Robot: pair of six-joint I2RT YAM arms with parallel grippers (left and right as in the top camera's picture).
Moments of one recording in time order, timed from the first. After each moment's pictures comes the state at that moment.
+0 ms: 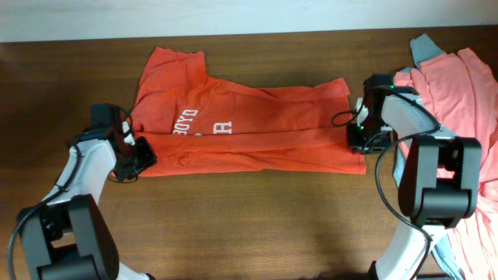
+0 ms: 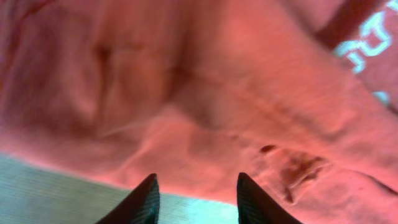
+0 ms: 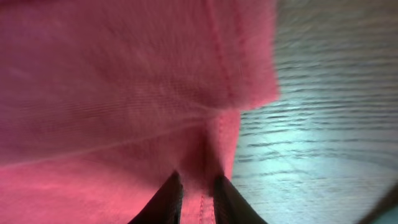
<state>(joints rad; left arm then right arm) 0.17 1.73 1.07 -0.71 0.16 -0.34 -0.08 2.05 1.39 -0.97 0.00 0.01</state>
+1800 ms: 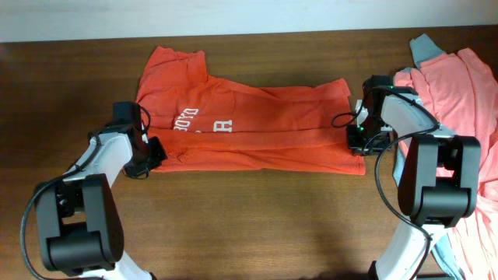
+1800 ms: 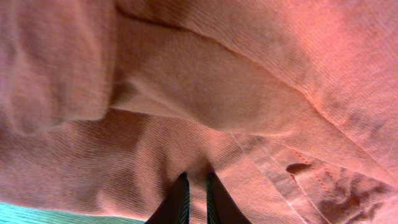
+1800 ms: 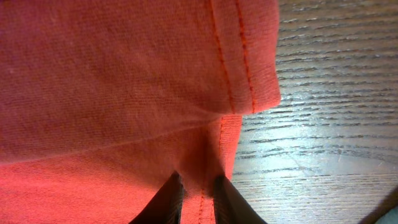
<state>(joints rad) 0.09 1.84 1.08 -0.65 0.03 -0.34 -0.08 2.05 1.40 -0.99 -0.01 0.00</state>
